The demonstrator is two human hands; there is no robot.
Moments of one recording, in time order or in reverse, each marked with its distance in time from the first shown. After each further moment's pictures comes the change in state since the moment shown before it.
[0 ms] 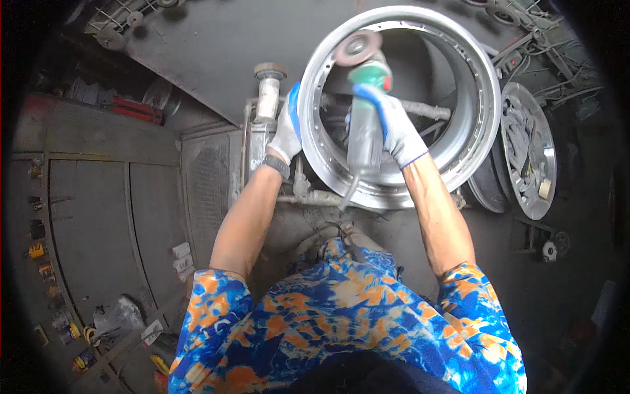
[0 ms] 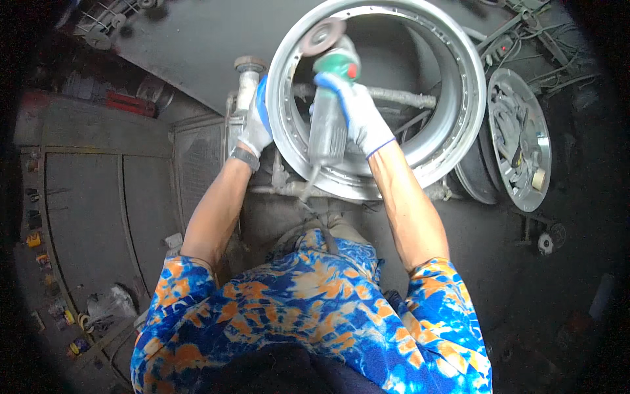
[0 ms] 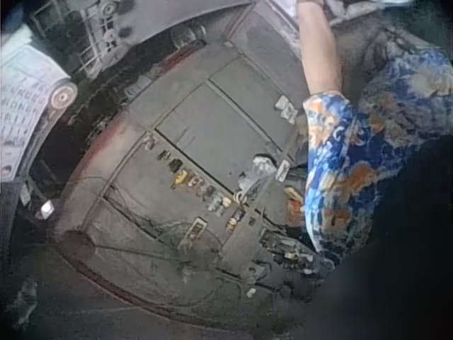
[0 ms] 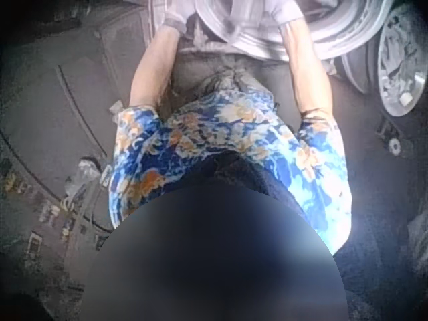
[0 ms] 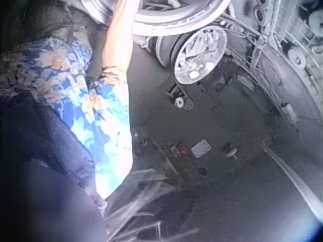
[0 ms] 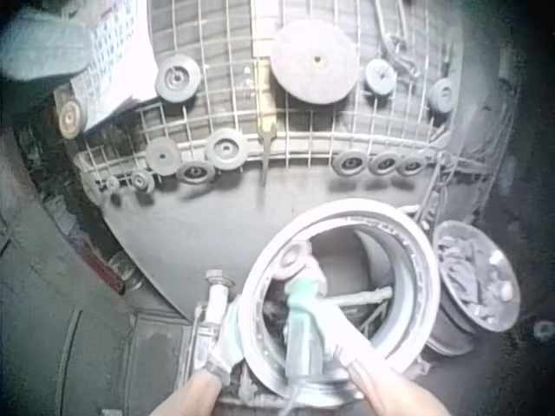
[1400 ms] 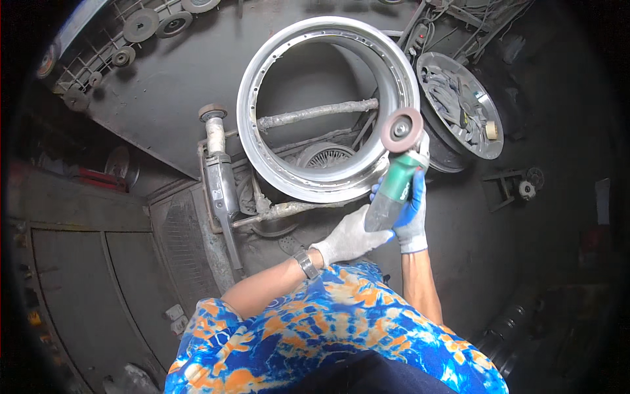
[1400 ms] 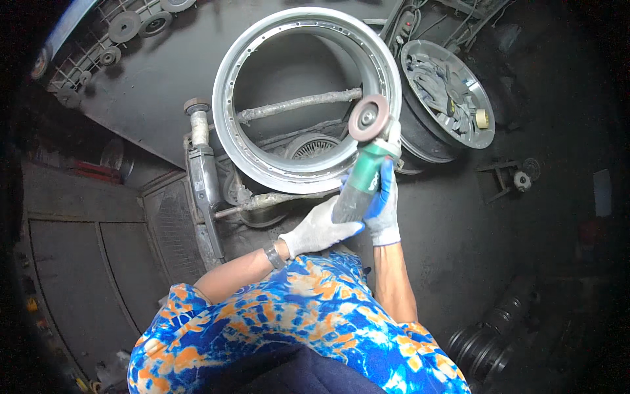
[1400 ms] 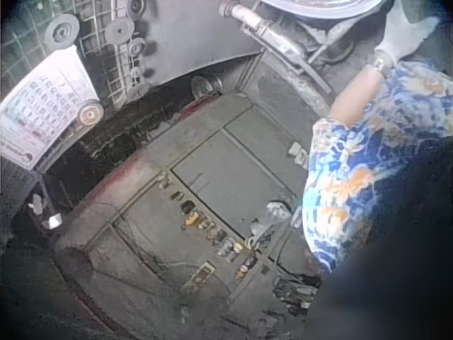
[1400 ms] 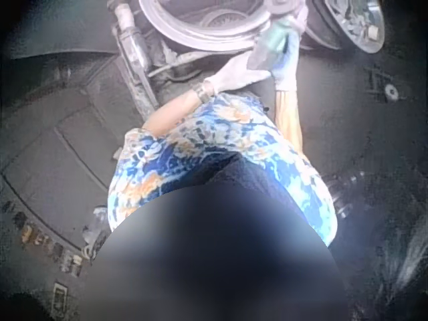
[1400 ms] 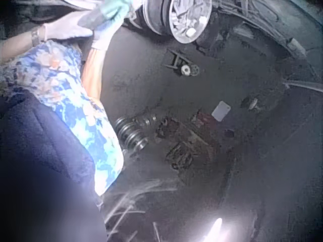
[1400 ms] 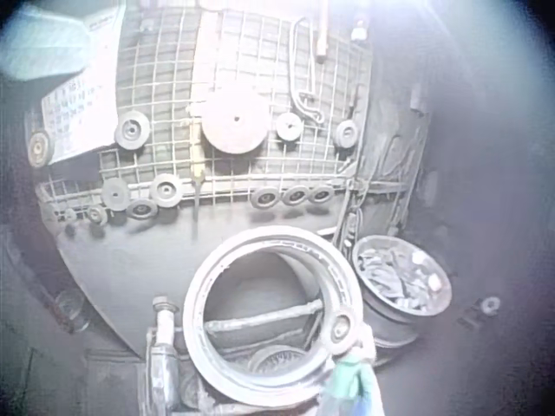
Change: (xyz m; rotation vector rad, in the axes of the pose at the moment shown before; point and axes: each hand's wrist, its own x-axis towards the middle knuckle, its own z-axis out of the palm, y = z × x) left_hand -0.217 -0.034 0.210 0.564 -0.688 -0.306; right_hand -0.233 0.114 -0.075 0.655 0.391 -0.393
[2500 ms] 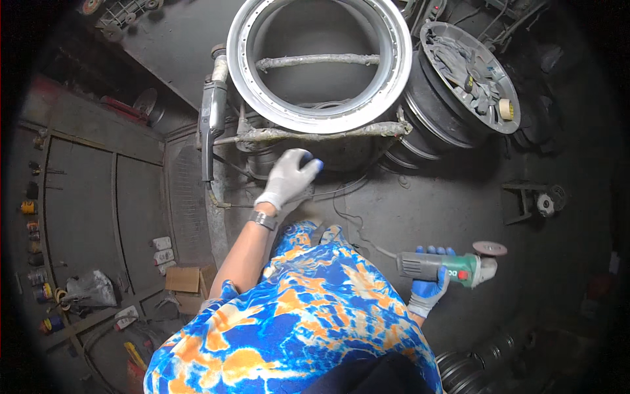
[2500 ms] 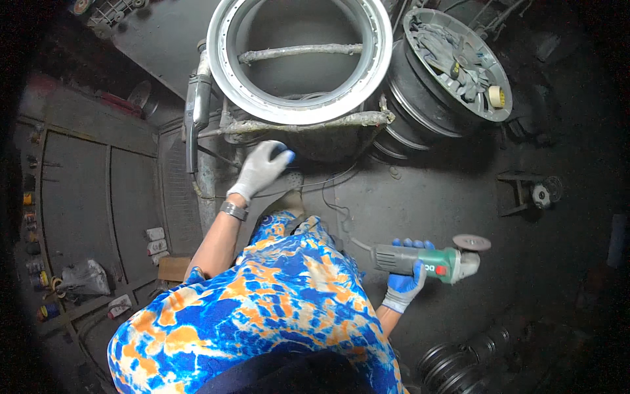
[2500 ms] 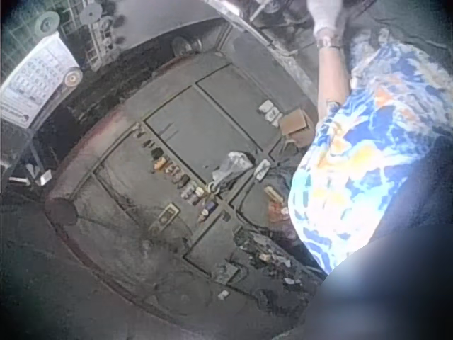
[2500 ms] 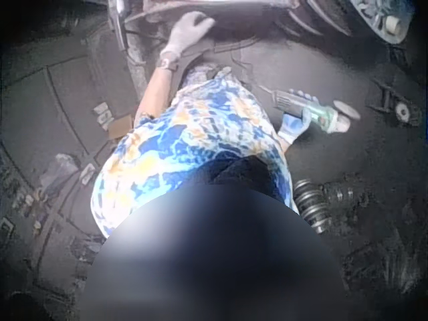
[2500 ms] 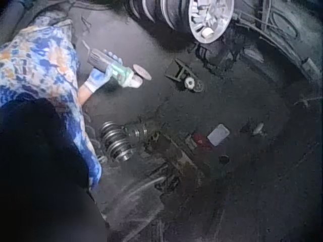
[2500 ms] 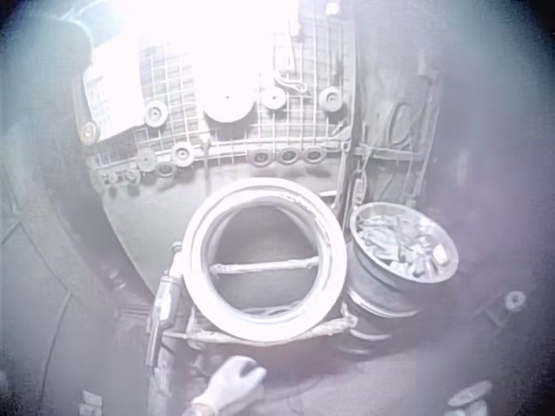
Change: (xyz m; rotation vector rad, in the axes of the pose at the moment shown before) left_hand -0.043 -0.074 0.079 0.742 0.696 -0.180; right_hand -0.229 -0.068 -0.312 0.055 0.071 -0.376
